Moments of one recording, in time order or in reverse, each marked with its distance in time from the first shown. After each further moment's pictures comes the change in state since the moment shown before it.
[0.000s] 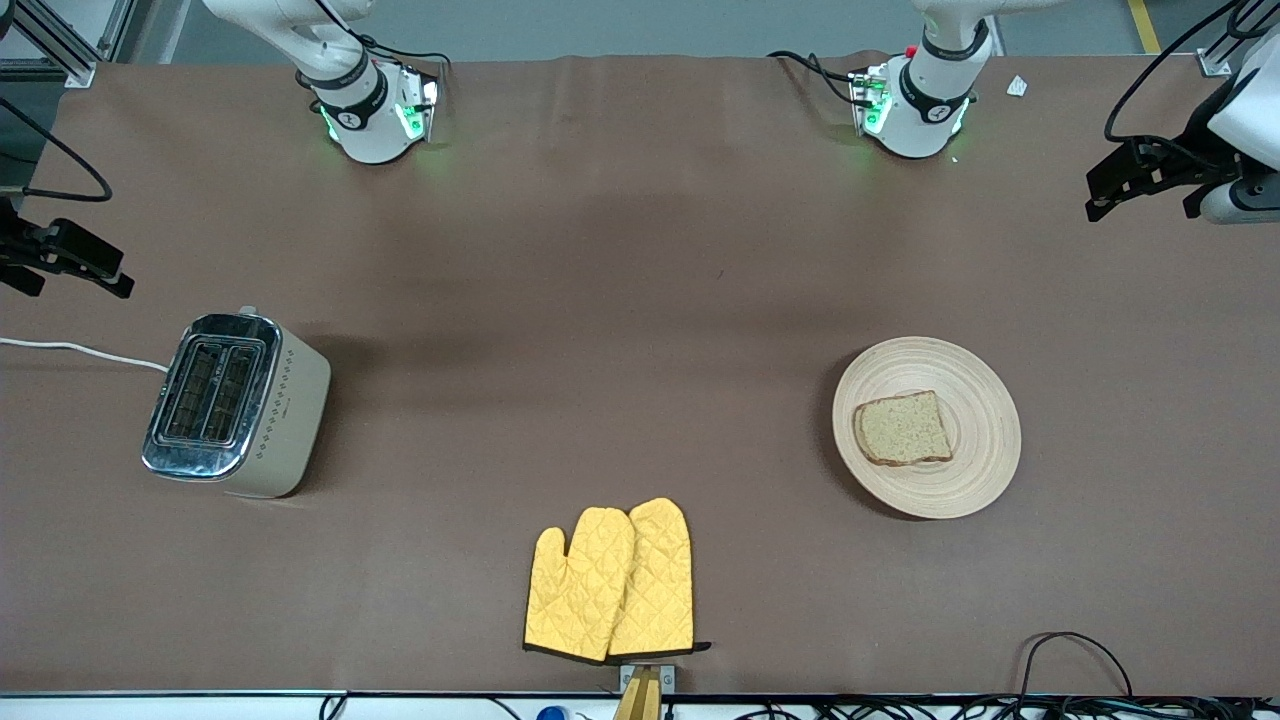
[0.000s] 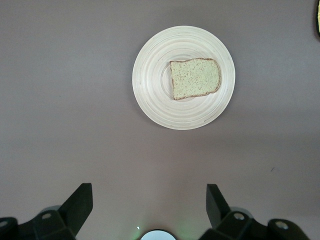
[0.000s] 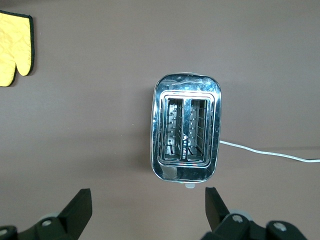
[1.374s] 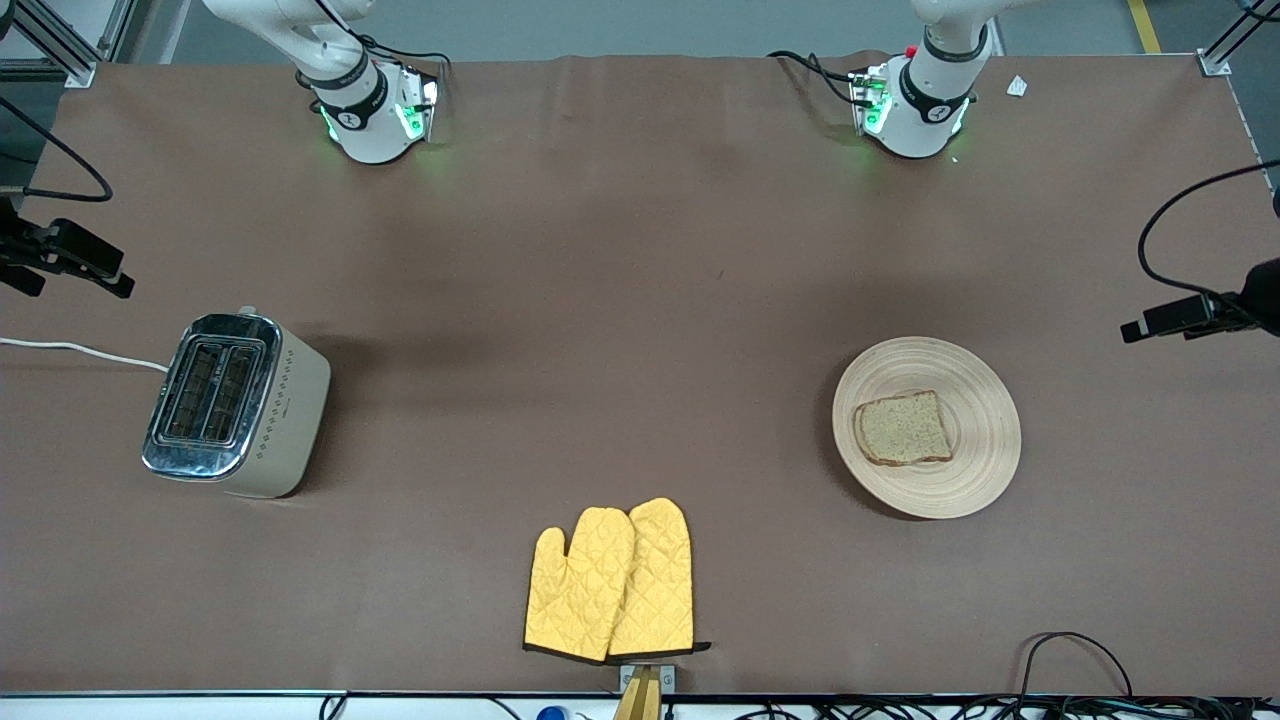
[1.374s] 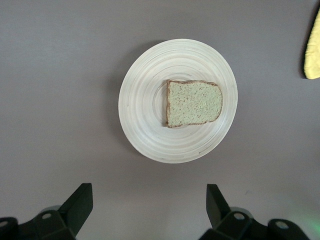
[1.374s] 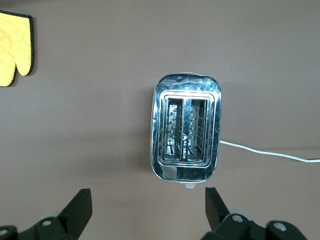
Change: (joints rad) left arm 0.285 0.339 0.050 0.002 -0.322 0.187 0.284; right arm 0.000 0.000 0.000 0.000 0.000 0.000 0.000
